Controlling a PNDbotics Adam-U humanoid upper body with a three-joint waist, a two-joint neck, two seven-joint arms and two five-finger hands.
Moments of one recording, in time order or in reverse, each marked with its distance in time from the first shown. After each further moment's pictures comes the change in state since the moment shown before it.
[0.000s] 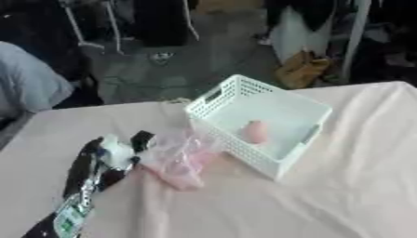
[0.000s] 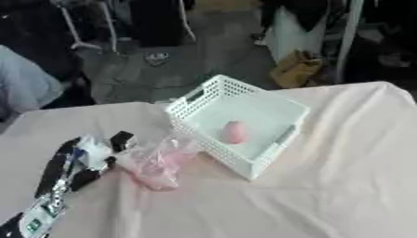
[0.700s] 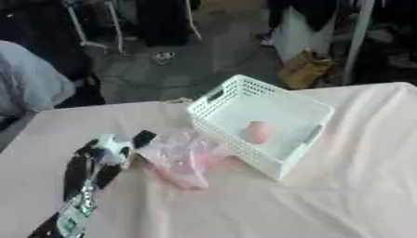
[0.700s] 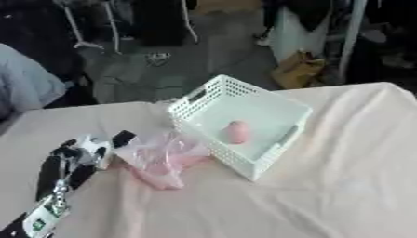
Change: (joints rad) left arm -0.001 -0.007 -0.006 -0.028 0.067 -0.007 0.126; right arm 0.001 0.000 0.002 0.000 -0.004 0.017 -0.009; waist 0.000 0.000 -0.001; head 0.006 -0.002
